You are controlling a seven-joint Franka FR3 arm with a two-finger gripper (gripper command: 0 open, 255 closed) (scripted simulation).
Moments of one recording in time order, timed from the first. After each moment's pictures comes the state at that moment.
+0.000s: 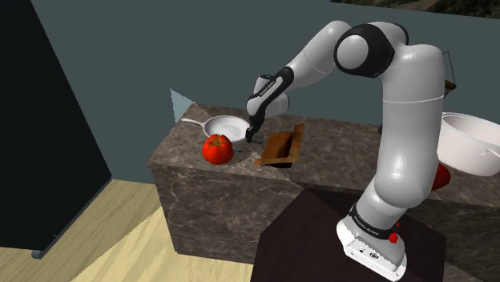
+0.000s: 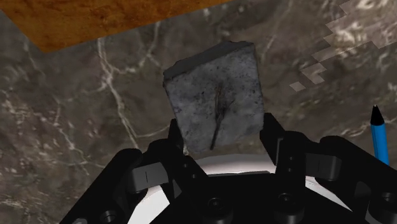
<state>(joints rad) -0.03 0.41 -0.10 -2.13 0.14 2.69 -0.51</state>
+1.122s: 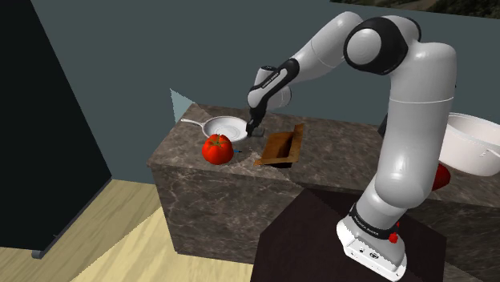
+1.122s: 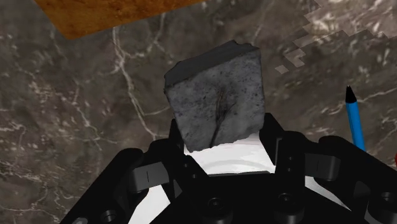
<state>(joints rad) -0.02 0.34 -0.12 -2.13 0.12 2.62 -0.49</state>
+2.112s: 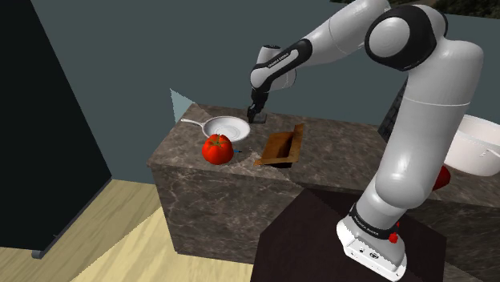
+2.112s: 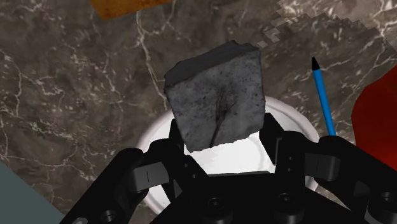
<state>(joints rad) -0.01 0.21 -0.13 -2.09 0.08 2.44 -0.46</state>
